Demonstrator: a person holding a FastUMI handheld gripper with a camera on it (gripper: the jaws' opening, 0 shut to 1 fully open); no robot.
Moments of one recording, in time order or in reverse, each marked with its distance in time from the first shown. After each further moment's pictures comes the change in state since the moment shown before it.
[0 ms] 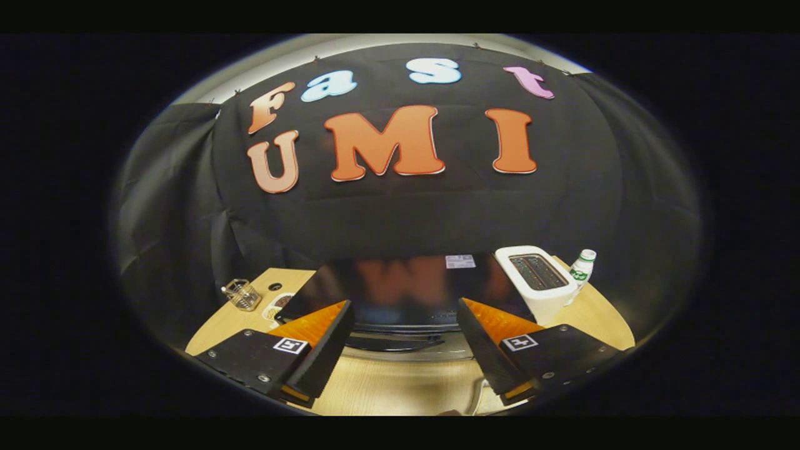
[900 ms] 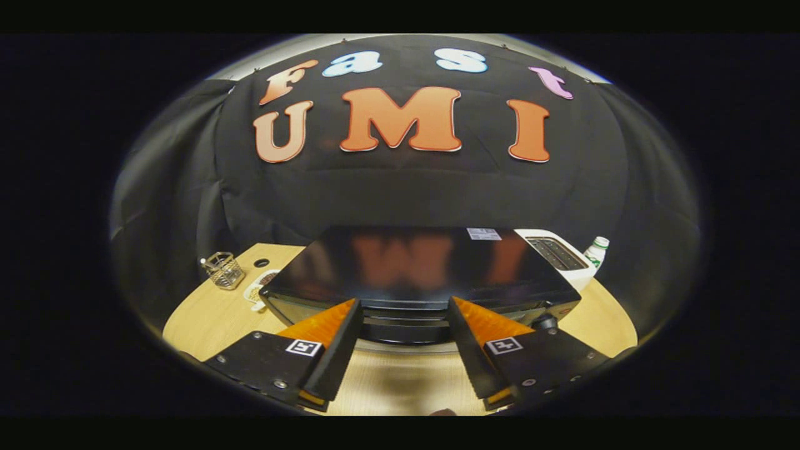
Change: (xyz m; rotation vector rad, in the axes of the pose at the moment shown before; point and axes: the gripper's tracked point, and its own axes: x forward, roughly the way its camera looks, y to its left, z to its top) arm 0.014 0.029 -0.047 -0.083 0.048 -0.048
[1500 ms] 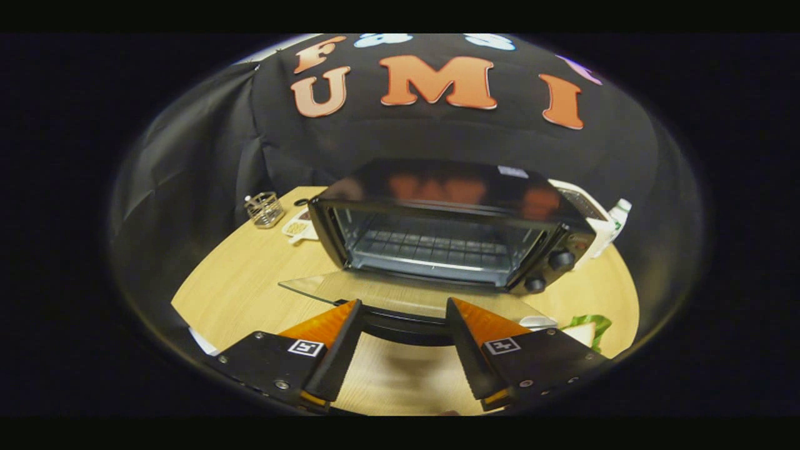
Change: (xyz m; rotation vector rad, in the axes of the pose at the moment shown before) arm -0.070 0.015 -0.106 -0.059 0.340 0.202
